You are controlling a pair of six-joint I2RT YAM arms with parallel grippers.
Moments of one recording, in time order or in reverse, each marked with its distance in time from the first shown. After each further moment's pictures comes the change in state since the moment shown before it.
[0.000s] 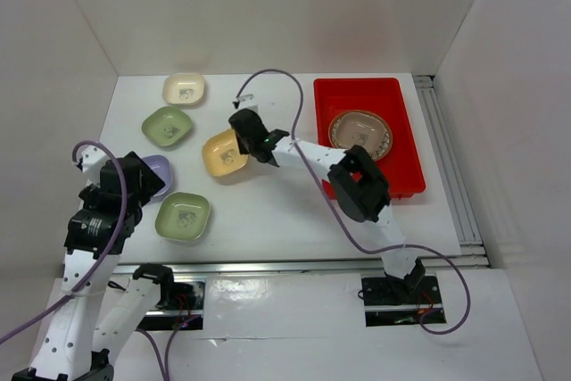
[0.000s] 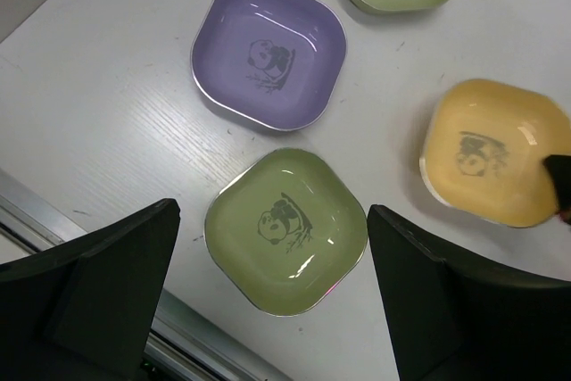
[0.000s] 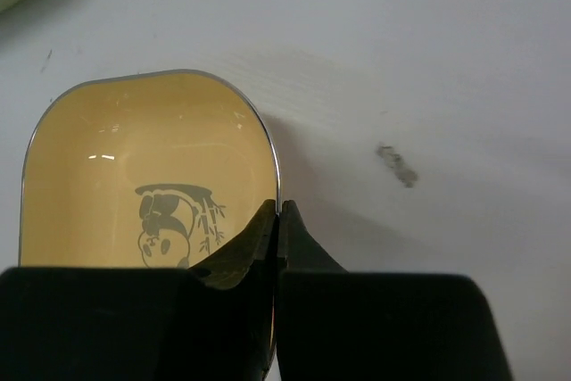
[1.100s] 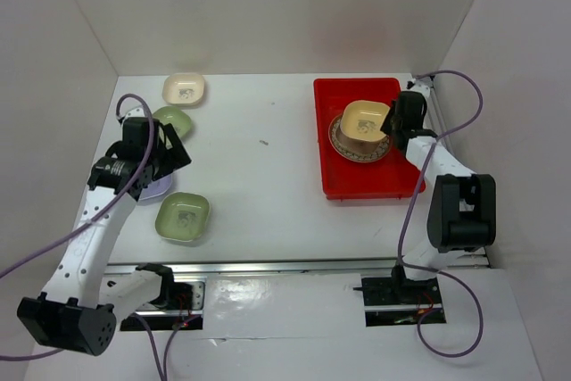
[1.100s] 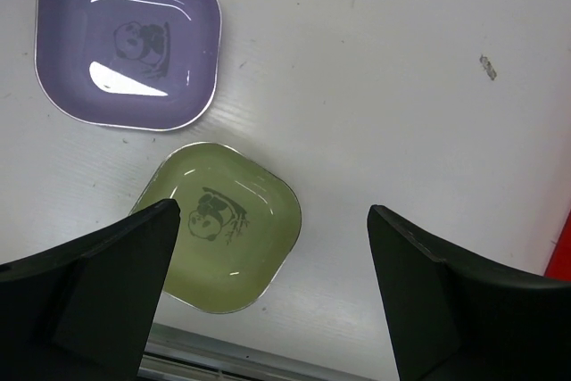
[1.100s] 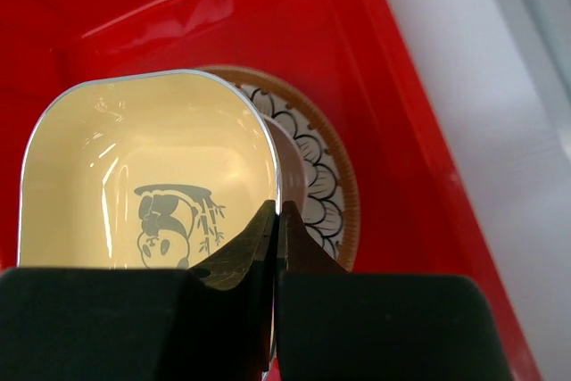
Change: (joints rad) left arm 0.000 0.323 0.134 0.134 0.298 0.172; right arm -0.851 -0.729 -0.770 0.148 -0.159 -0.039
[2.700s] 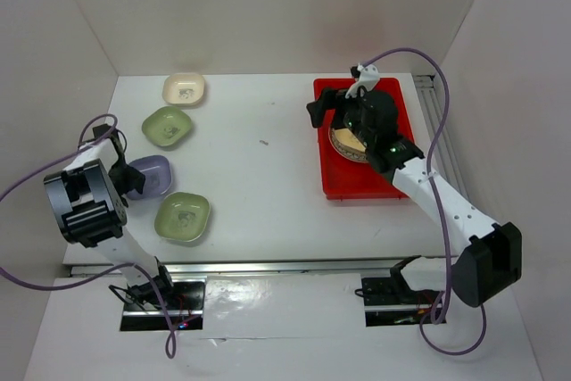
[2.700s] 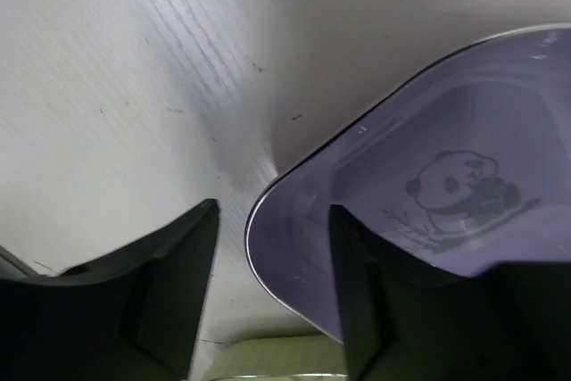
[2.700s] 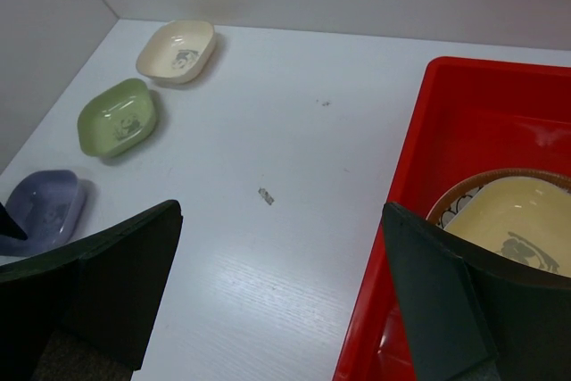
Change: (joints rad) left arm 0.578 0.729 0.011 0.110 0.009 -0.078; right arm 0.449 -0.294 0.043 0.051 -0.185 -0.045
